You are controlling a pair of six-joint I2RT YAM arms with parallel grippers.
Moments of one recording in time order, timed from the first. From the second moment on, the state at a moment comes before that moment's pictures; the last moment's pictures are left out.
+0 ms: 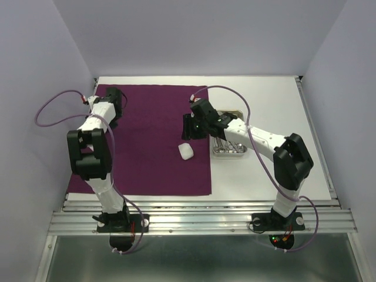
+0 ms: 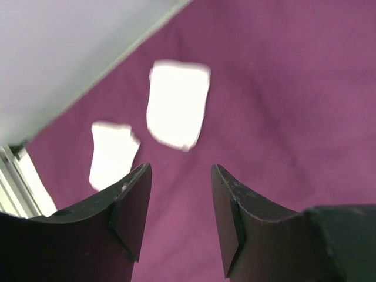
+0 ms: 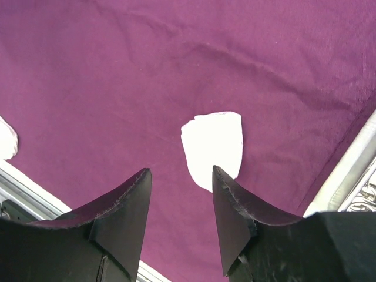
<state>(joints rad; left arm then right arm) 0.05 1.80 1.37 -0.85 -0.73 -0.72 0.77 1.82 1.45 -0.42 -0.02 0.56</state>
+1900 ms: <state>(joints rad) 0.09 2.11 1.50 -0.88 -0.82 -0.47 0.79 1.92 1.55 -0.52 -0.02 0.56</state>
